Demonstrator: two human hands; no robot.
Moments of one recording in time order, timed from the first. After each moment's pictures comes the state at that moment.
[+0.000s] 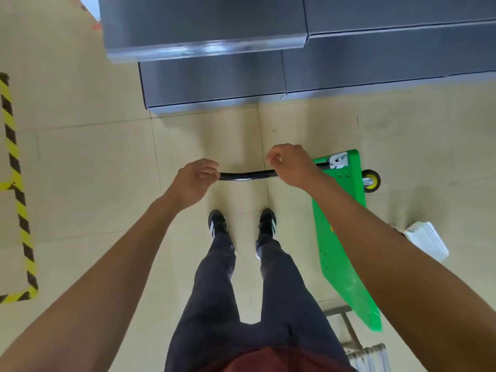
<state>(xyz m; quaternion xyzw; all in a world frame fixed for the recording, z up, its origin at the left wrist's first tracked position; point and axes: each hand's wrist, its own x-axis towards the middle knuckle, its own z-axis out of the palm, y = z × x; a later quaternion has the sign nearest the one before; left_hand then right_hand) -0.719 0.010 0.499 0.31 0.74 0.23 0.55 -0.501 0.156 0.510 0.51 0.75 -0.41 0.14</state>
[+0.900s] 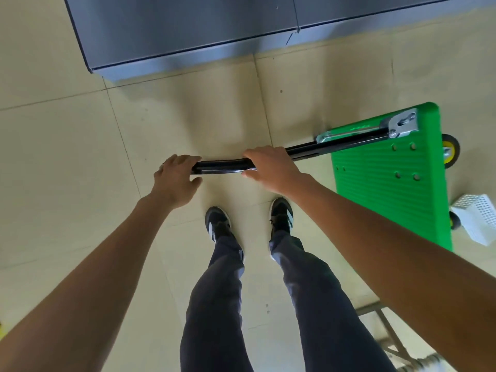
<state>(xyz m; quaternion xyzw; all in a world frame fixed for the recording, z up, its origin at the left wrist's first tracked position) -0.751 0.001 0.213 0.50 0.76 -0.04 0.42 -0.536 0.118 0.236 0.38 0.85 -0.28 0.24</state>
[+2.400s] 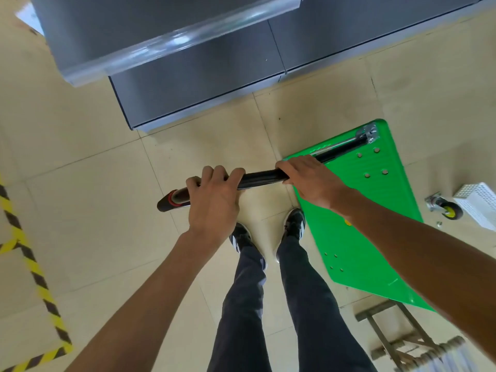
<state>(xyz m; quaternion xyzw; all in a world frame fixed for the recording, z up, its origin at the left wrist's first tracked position) -0.707 0.041 0.426 0.67 0.72 -0.01 0.17 -0.479 0.140 0.365 0.33 0.91 -0.21 0.11</state>
